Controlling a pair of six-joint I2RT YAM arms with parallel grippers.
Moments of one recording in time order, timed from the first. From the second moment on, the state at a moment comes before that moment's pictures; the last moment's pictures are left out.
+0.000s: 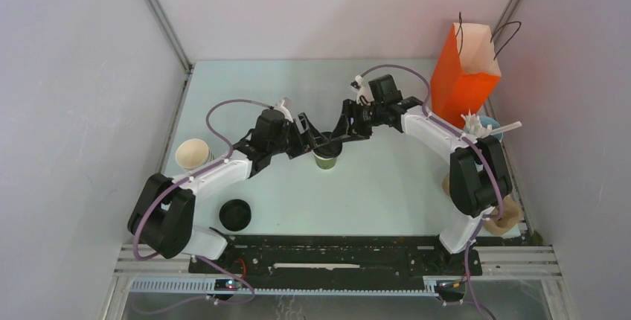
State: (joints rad) left arm -0.53 1.41 0.80 0.06 0.25 -0.87; right arm 0.45 1.76 1.32 -0.41 -0.65 0.48
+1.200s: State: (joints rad) left arm -0.53 1.39 0.80 0.05 0.24 -0.87; right arm 0.47 1.74 1.32 -0.43 -0.62 0.50
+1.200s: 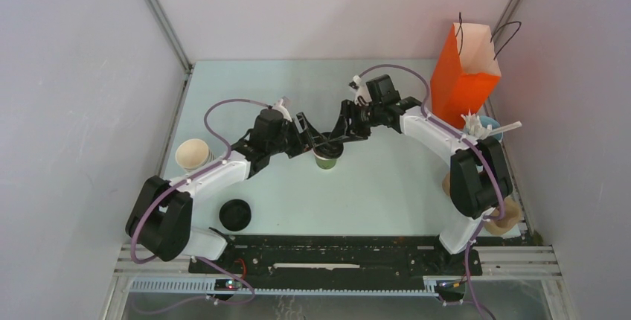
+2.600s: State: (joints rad) left arm -0.53 1.39 0.80 0.04 0.24 -0.86; right arm 0.46 1.78 1.34 -0.41 -0.64 0.52
